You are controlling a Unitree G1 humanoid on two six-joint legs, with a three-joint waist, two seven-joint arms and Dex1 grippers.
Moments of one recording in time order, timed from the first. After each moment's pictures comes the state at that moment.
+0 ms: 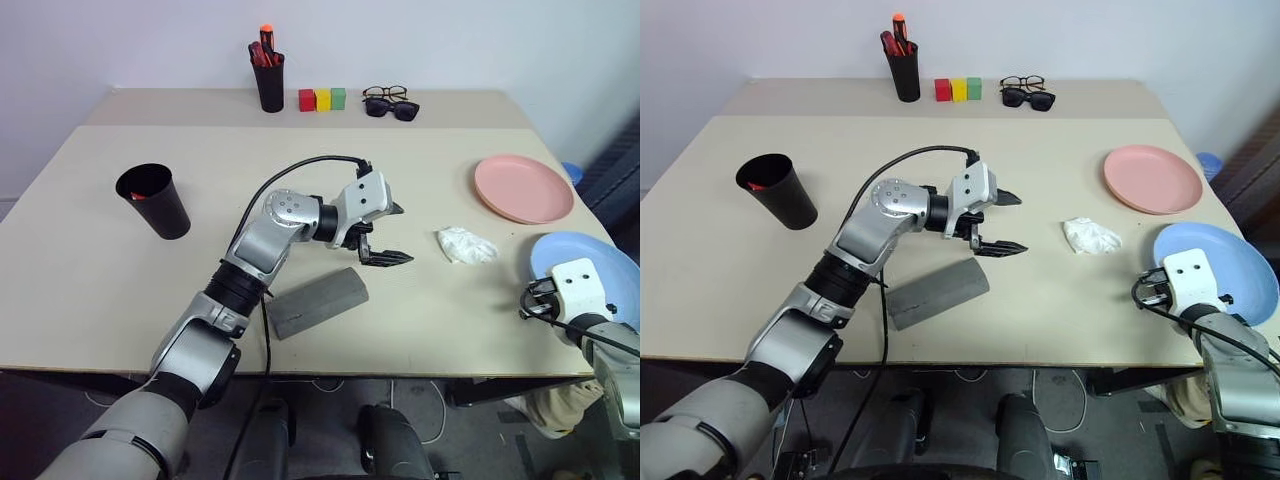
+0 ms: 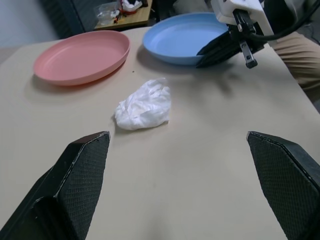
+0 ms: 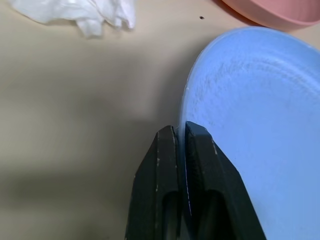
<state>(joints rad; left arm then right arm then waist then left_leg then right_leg) -0.94 0.18 -0.34 0.34 -0.10 0.28 -1.07 0.07 -0.67 -0.36 -0.12 0.12 0.52 0.37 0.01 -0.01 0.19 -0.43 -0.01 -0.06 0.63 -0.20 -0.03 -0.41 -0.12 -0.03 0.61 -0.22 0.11</state>
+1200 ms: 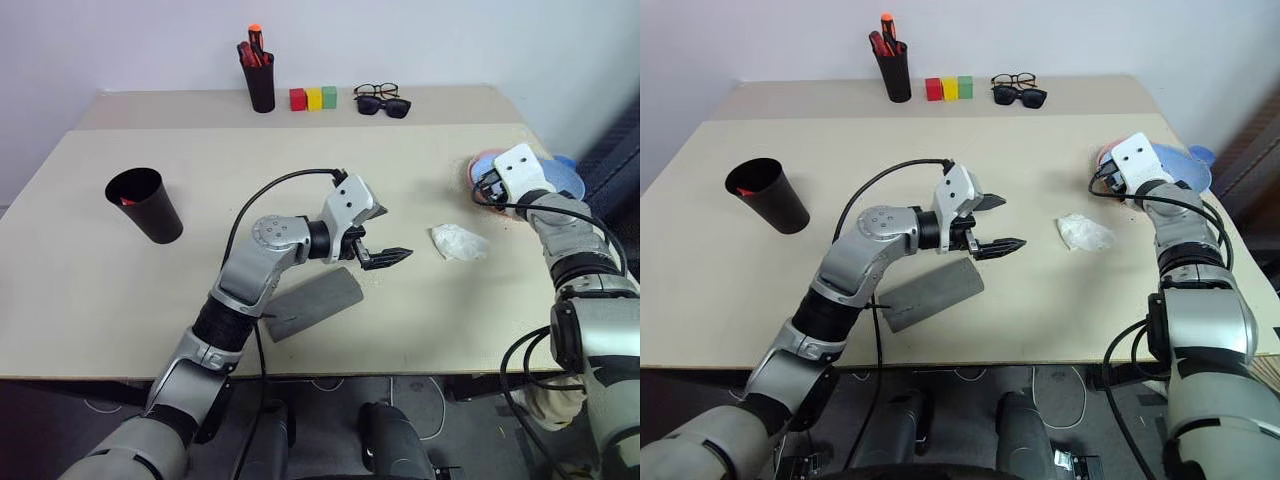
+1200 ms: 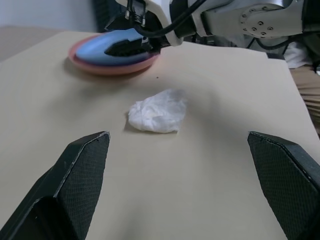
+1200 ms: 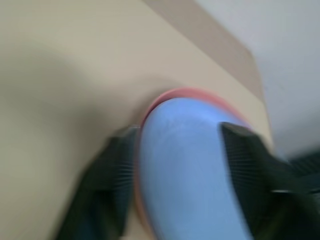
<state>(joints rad) -0.74 0.16 -0.28 0.00 -0.19 0.57 -0.81 -1.05 -0.67 0.00 1.30 -0.19 -0.23 0.37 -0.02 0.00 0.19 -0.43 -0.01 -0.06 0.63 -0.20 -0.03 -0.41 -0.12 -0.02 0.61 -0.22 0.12</state>
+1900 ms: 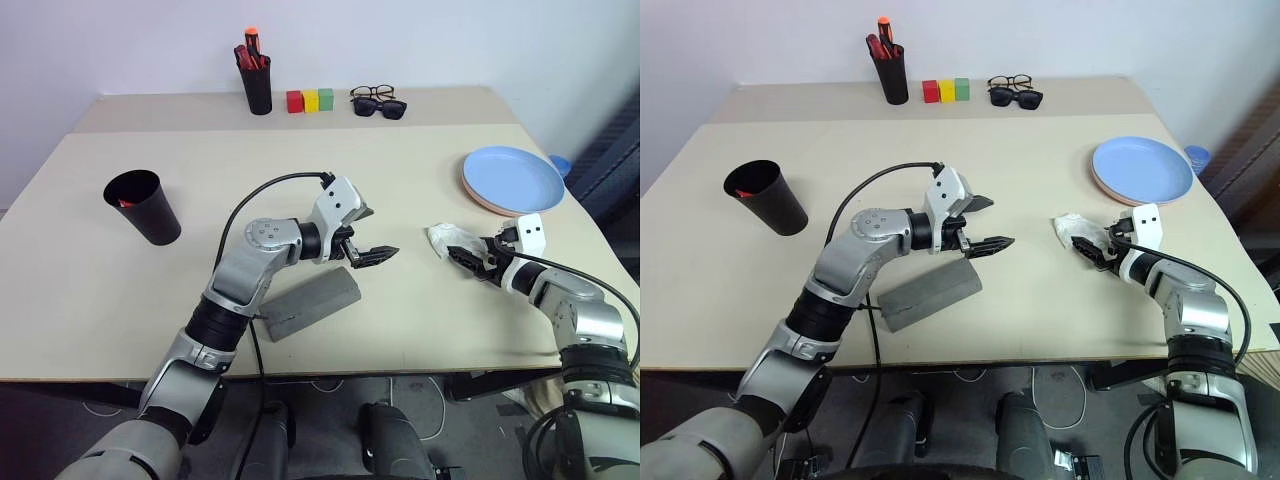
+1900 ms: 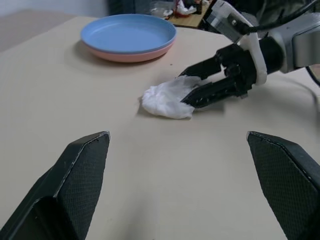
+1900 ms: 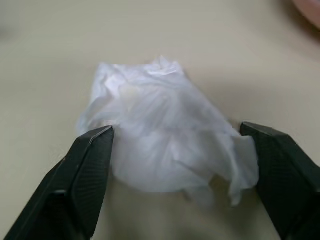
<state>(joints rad) -0.73 0.20 -0.26 0.04 -0.20 0.56 -0.80 -0.42 -0.60 -0.25 0.42 0.31 0.42 0.72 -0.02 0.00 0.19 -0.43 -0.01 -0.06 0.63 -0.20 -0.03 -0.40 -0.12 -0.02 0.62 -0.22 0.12</state>
